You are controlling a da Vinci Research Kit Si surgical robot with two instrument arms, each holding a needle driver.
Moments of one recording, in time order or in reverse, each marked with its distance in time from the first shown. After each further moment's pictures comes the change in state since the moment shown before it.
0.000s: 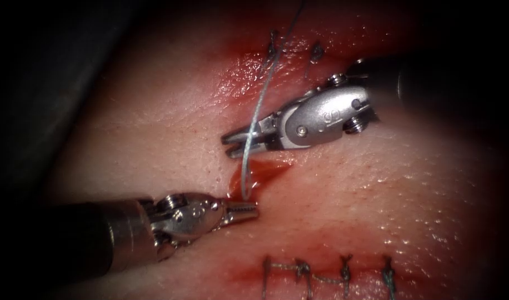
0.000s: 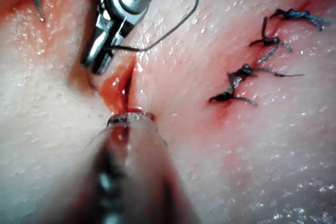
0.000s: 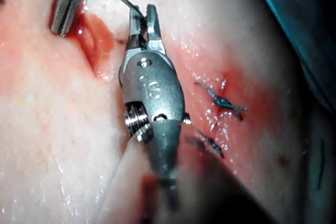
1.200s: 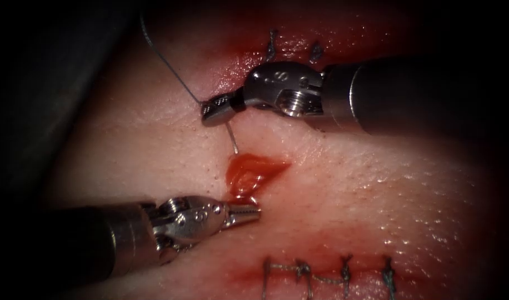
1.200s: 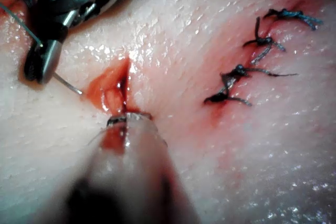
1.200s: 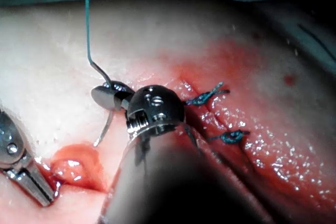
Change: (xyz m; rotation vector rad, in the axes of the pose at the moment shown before) right arm -0.001 0.005 0.004 0.015 -0.055 0.909; left arm 0.000 0.001 0.000 0.002 0.000 0.021
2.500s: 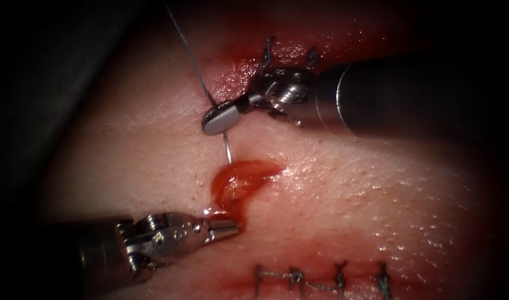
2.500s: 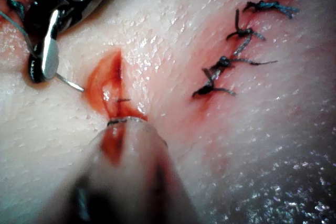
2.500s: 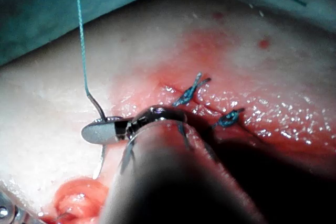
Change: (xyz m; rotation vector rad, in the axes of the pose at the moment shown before) right arm -0.005 -0.003 0.000 0.373 0.067 0.513; left arm -0.001 -0.001 -0.004 -0.020 0.024 0.057
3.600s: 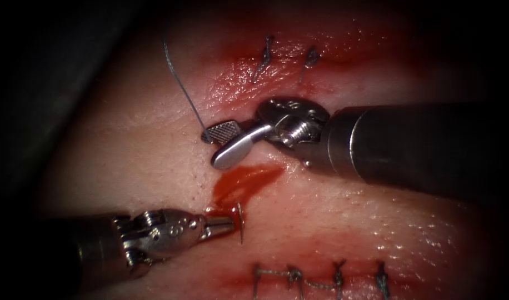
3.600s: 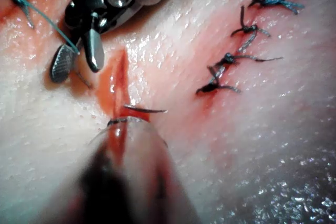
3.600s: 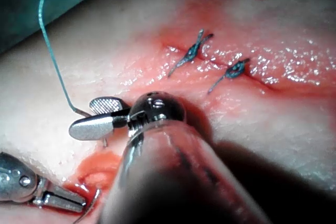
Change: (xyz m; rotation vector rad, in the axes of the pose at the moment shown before) right arm 0.000 -0.002 -0.001 -0.263 0.262 -0.444; left arm 0.000 0.000 0.000 0.002 0.004 -0.002
